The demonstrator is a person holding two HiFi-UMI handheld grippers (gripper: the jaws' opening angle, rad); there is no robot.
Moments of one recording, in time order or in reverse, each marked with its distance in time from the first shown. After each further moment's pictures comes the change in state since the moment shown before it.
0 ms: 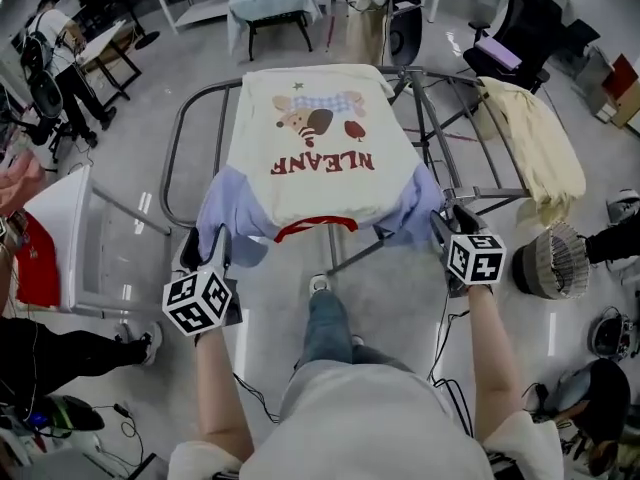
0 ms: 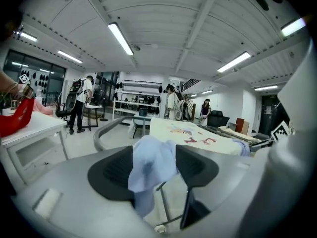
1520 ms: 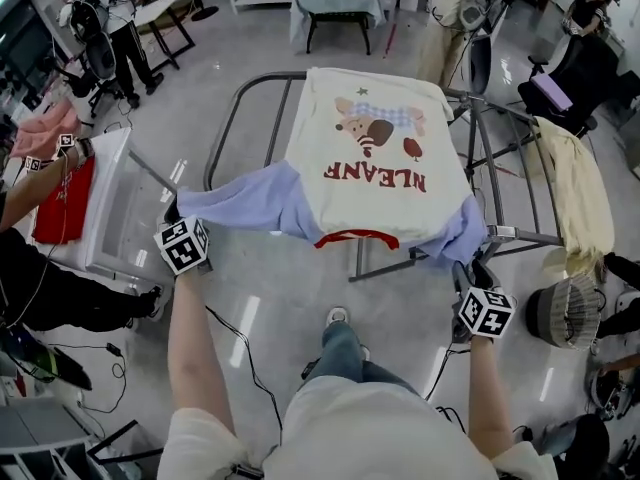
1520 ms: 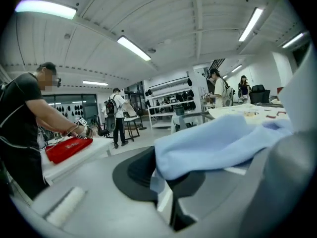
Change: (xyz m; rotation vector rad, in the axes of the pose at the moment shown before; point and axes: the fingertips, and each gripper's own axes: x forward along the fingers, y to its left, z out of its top) left arm 0.027 0.215 0.010 0.159 -0.002 0.467; right arm 0.012 0.024 -0.060 0.094 0.047 0.005
